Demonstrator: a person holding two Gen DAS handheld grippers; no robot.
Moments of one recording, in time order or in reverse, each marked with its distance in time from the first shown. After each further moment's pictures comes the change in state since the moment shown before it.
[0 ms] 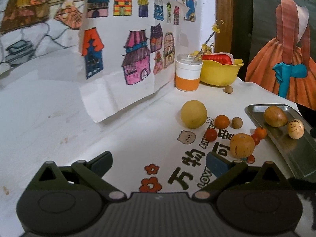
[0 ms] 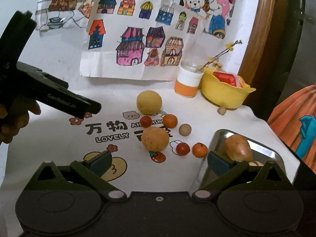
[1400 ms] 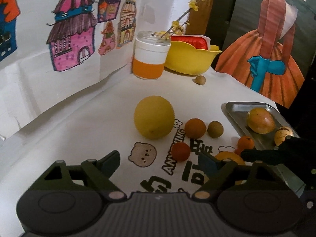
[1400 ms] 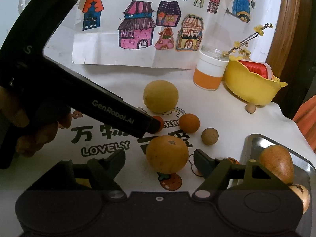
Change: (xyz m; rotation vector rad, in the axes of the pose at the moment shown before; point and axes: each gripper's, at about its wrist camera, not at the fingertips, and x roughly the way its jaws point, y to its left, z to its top) left arm 0.104 -0.024 0.029 -0.011 0.100 -0.273; right arm 0.092 -0.001 0.017 -0.015 0.062 0.096
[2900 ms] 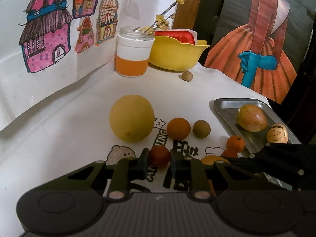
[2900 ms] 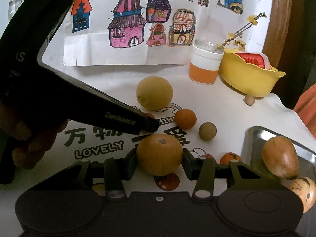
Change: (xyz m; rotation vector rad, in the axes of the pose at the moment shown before) left arm 0.018 -0.015 0.004 0.022 0.016 -0.056; right arm 0.002 -0.007 0.001 0.075 0.017 -0.008
